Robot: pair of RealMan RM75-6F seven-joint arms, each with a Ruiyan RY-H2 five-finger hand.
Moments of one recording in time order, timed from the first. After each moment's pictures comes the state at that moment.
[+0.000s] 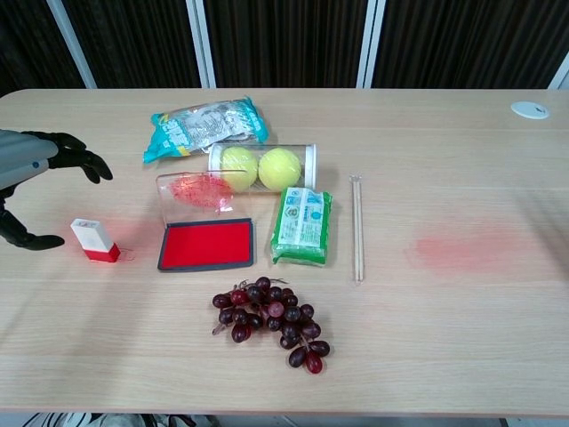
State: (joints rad) left arm -0.48 -1.36 -0.04 -1.73 1.21 1.11 0.60; right arm 0.05 -1.11 0.06 -1.60 -1.50 1.49 0.05
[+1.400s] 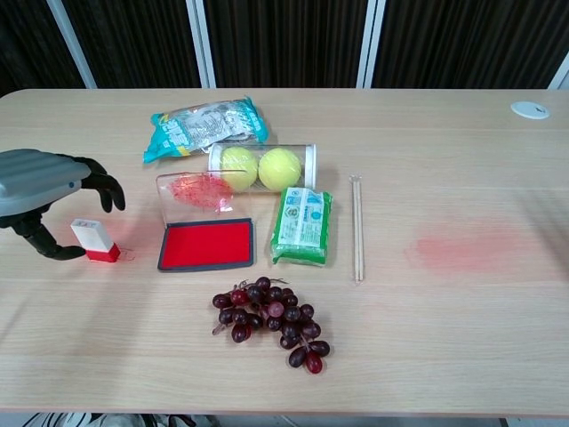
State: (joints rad) left arm -0.55 -1.44 -0.04 -1.63 1.10 1.03 0.65; right arm 0.05 -1.11 0.06 -1.59 -1.49 1.49 0.06
